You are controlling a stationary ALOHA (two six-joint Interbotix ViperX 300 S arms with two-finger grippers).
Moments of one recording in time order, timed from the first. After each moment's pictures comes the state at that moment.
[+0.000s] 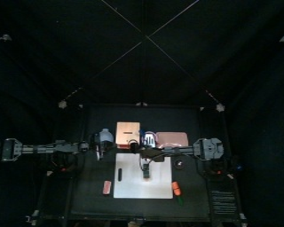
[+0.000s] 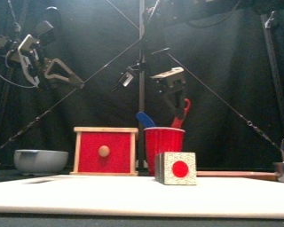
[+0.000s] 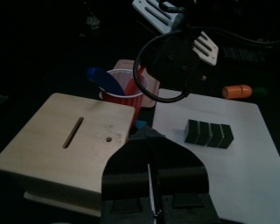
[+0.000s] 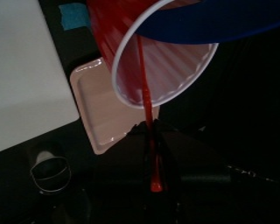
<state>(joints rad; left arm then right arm) 0.21 -0.67 1.20 -0.06 -0.32 0.01 -0.03 0.36 -0.12 -0.52 1.61 0.10</state>
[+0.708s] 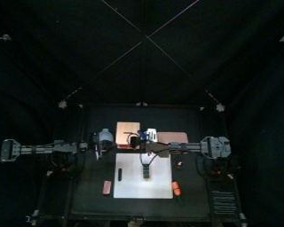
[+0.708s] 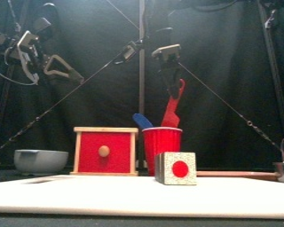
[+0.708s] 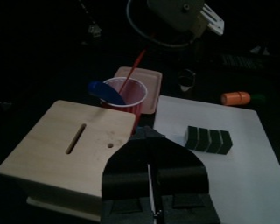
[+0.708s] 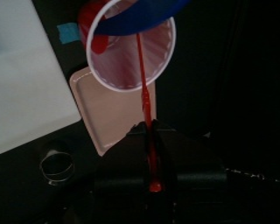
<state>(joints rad) 0.21 -0.71 1.20 -0.06 -0.32 0.01 -0.06 0.24 -0.18 -0.50 1.62 0.09</state>
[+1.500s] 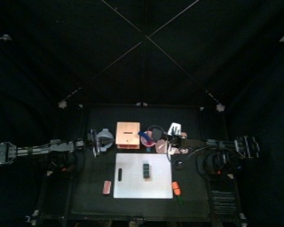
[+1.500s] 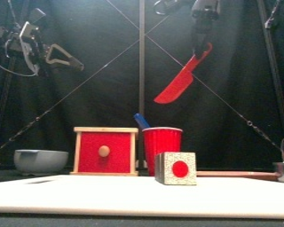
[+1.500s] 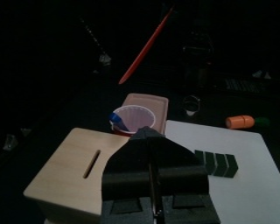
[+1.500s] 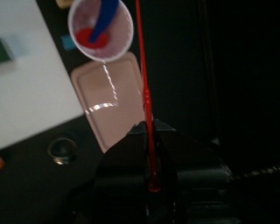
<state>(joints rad) 0.25 -0.78 1.17 0.00 -0.32 0.01 -0.02 -0.24 0.07 -0.46 1.43 0.22</state>
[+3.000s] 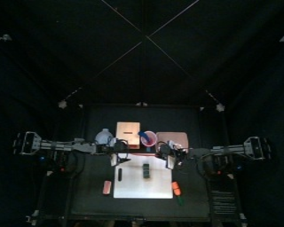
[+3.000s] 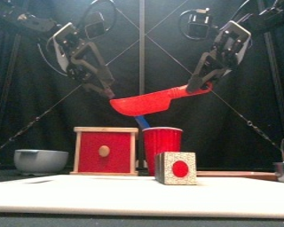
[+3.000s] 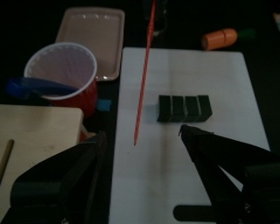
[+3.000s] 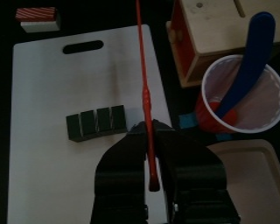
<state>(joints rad) 0.05 -0.32 0.80 -0.01 0.11 0.01 -0.03 -0.39 0.79 -0.29 0.23 0.37</state>
